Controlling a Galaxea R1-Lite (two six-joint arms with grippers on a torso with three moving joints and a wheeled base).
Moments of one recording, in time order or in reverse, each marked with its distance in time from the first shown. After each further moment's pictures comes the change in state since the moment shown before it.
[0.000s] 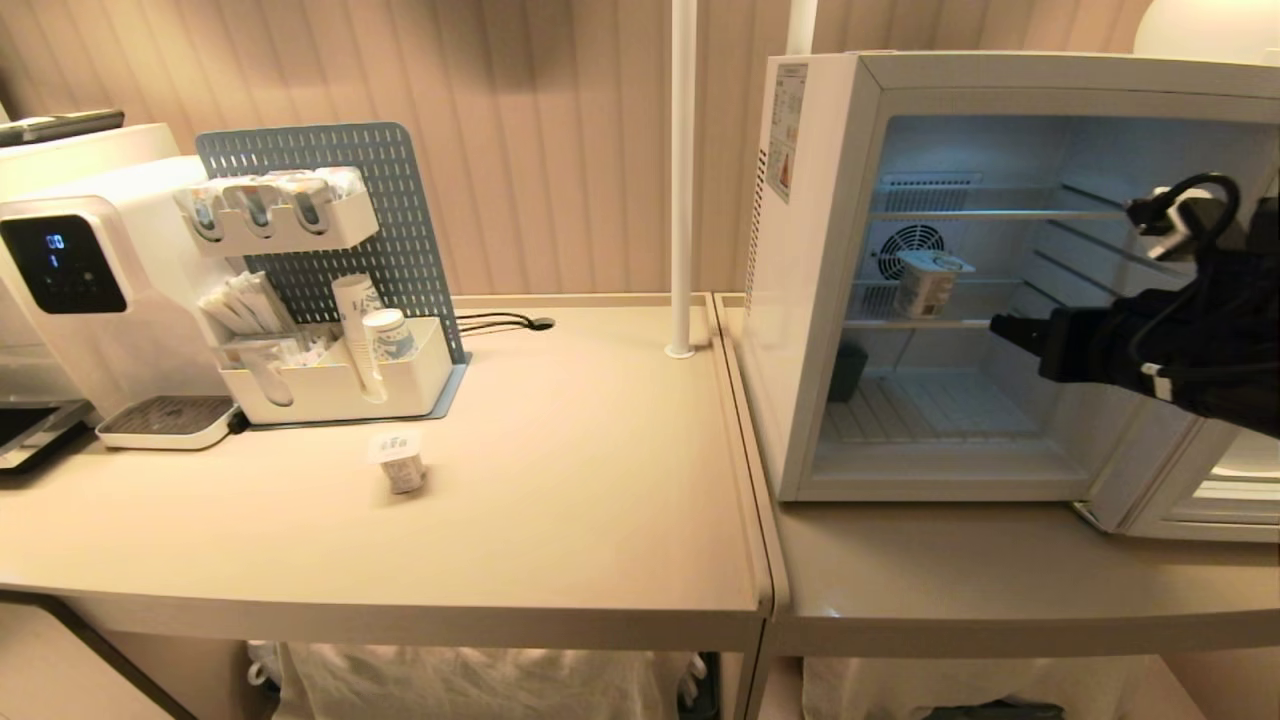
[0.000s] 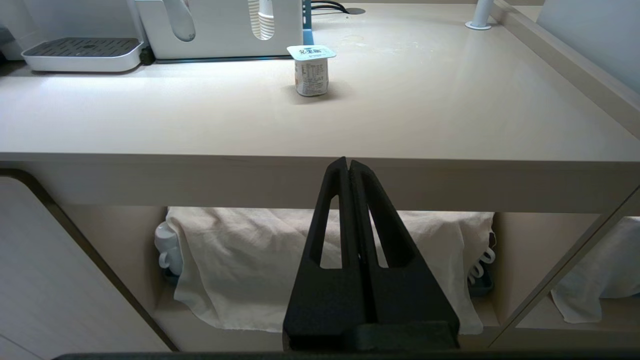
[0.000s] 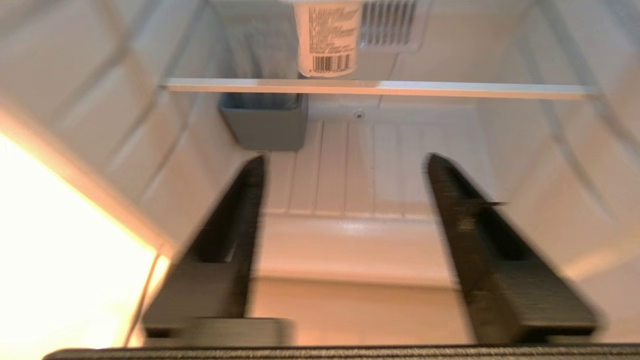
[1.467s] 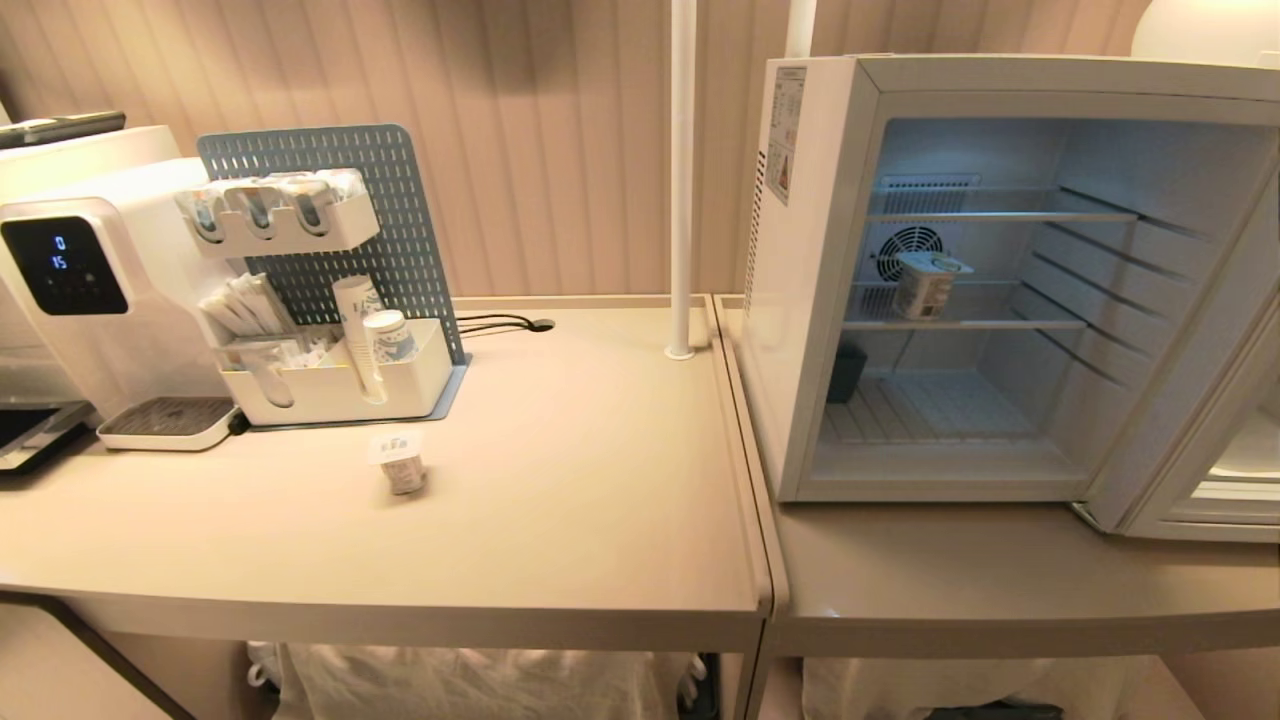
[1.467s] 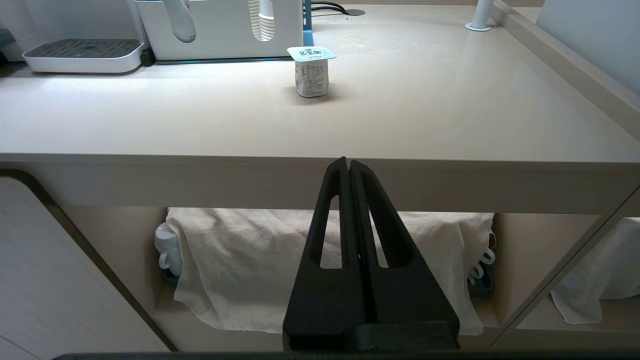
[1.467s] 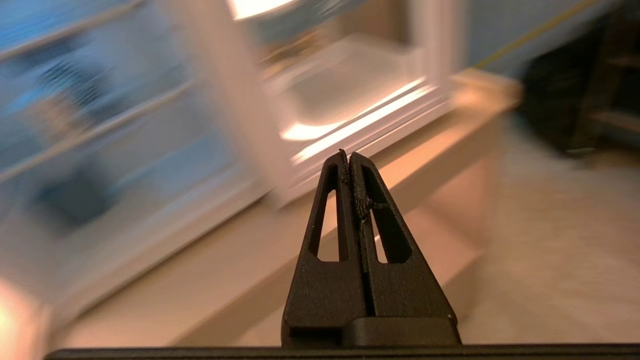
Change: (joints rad) left arm 0.000 0.000 0.000 0.000 0.000 0.000; right arm -0.195 -1.207 0.349 0.618 -0.444 0.190
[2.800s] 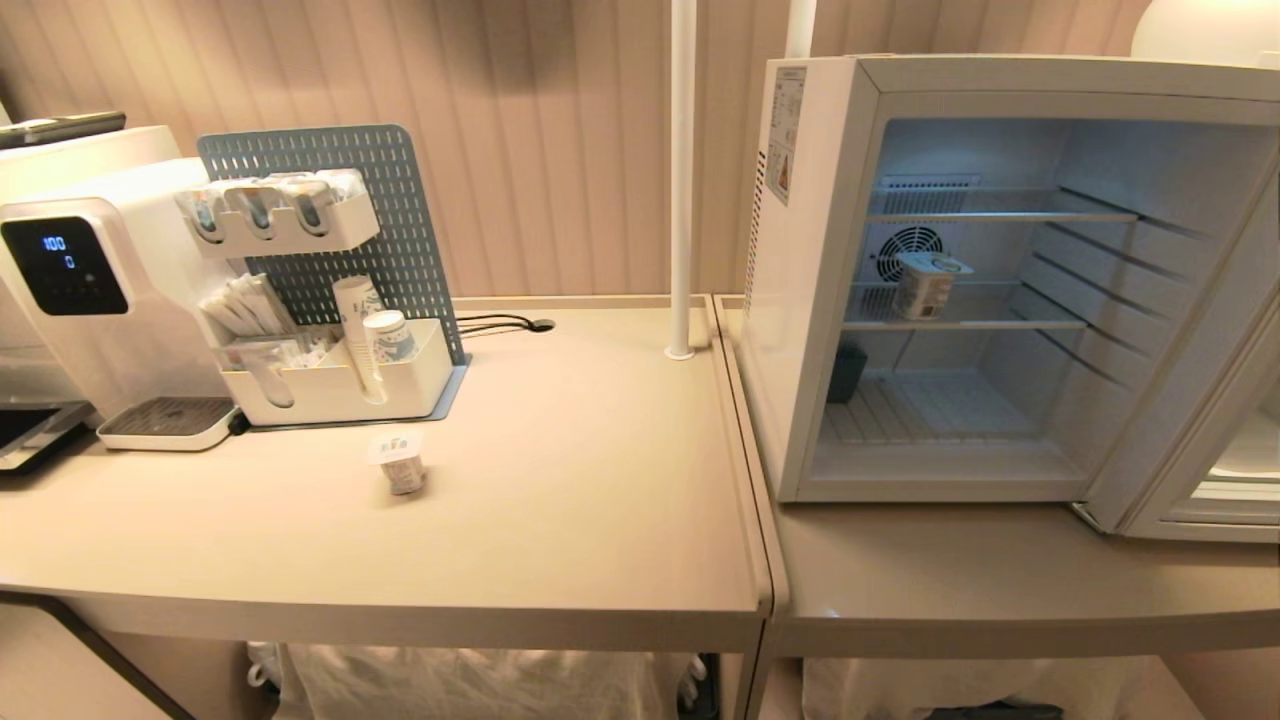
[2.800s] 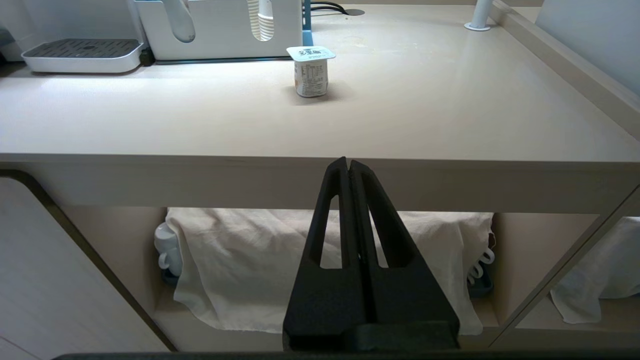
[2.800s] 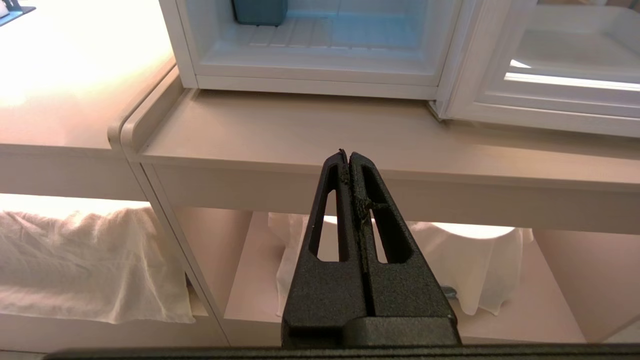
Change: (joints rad) left arm 0.000 0.000 0.000 0.000 0.000 0.000; right arm 0.090 -0.312 0.485 -0.148 0.512 -0.291
